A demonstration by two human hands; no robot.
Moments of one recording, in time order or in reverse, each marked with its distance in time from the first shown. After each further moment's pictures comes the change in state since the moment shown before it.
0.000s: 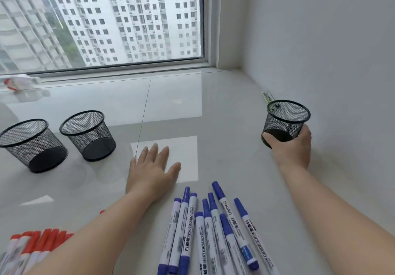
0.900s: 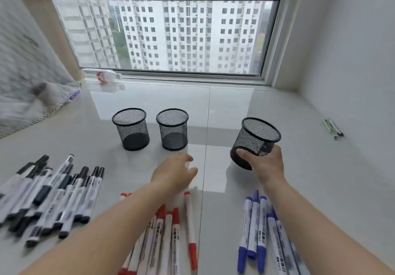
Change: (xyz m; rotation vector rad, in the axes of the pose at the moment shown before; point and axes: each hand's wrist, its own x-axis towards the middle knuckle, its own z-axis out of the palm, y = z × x) left_hand -0.049 -0.091 -0.064 -0.274 0.004 -0.099; right_hand -0.150 -0.100 0.084 0.172 -0.486 -0.032
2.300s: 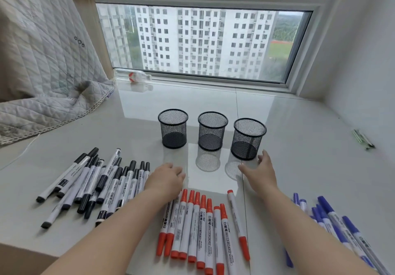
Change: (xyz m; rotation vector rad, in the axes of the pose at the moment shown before) left_hand -0.036 -0.114 -0.037 0.057 -0.067 -0.128; right_hand -0.046 -0.002 0.087 -0.209 -0.196 -0.056
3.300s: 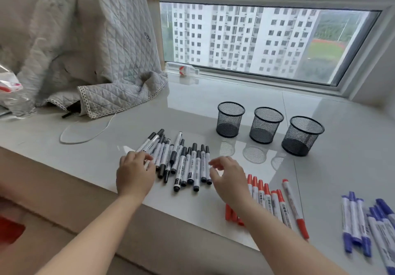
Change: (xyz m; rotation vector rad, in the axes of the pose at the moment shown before) left_hand -0.113 -0.166 -0.055 -0.119 0.656 -0.301; right_hand -0.171 -0.109 0.123 -0.200 -0.322 -0.489
